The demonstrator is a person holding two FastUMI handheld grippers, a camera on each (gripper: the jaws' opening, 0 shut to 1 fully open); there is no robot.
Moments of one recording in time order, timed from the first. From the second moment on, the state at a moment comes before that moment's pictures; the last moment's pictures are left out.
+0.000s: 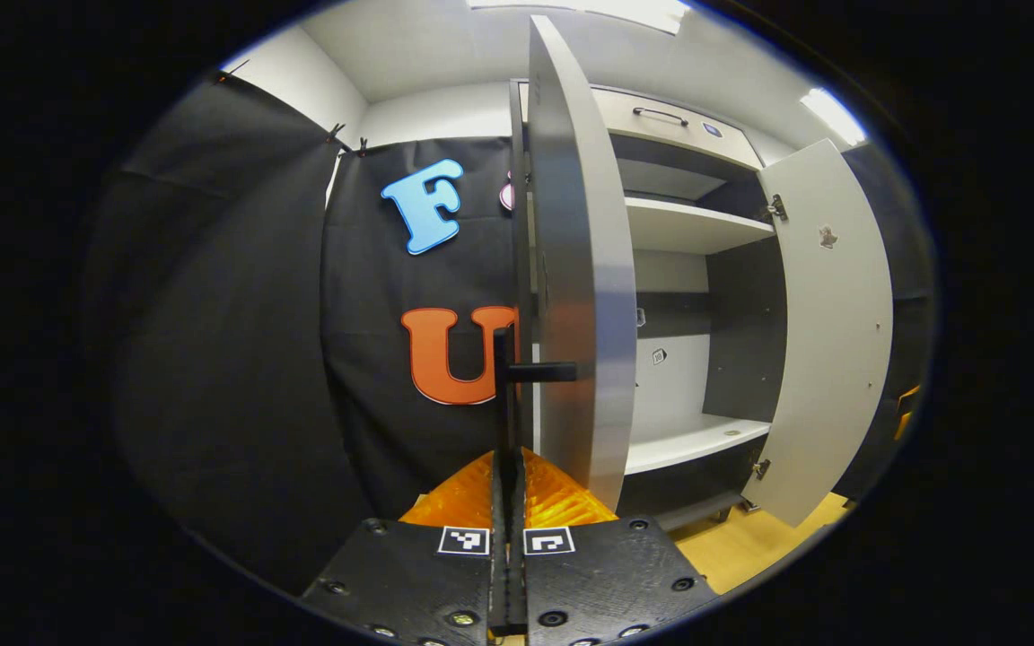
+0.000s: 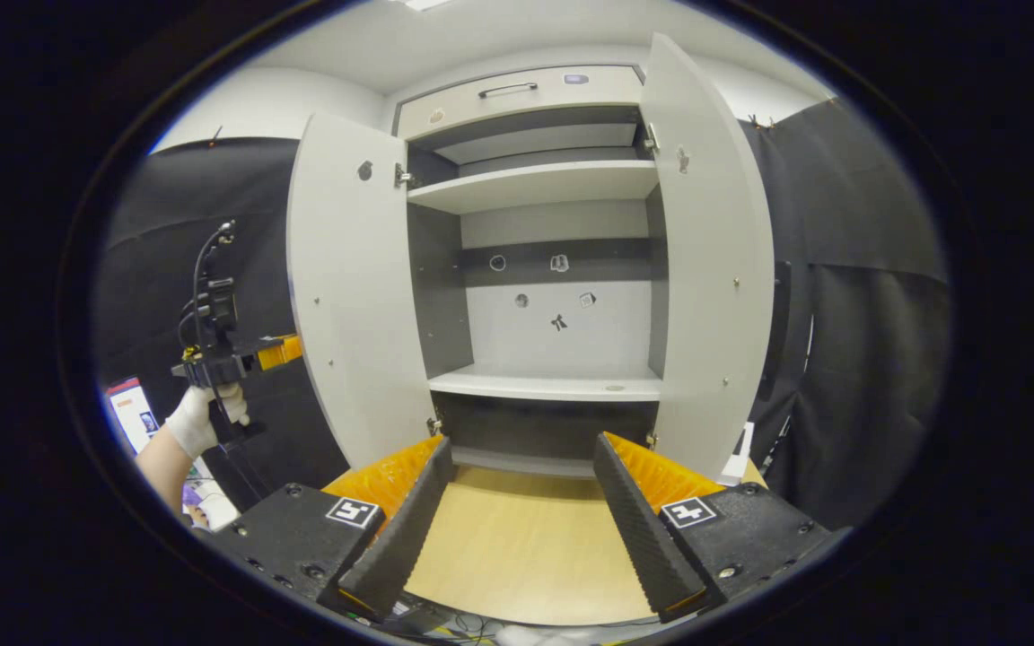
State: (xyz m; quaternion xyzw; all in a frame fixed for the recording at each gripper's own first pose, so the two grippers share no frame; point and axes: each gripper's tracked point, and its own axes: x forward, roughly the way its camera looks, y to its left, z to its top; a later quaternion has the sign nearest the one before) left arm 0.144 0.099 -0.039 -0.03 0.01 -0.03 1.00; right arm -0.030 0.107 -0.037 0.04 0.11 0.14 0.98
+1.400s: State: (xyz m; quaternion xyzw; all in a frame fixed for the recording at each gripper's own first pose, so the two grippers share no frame) left arm 0.041 0.044 -0.003 -0.03 0.02 0.03 1.00; right arm -0.014 0.073 -0.028 0.02 0.09 0.09 0.99
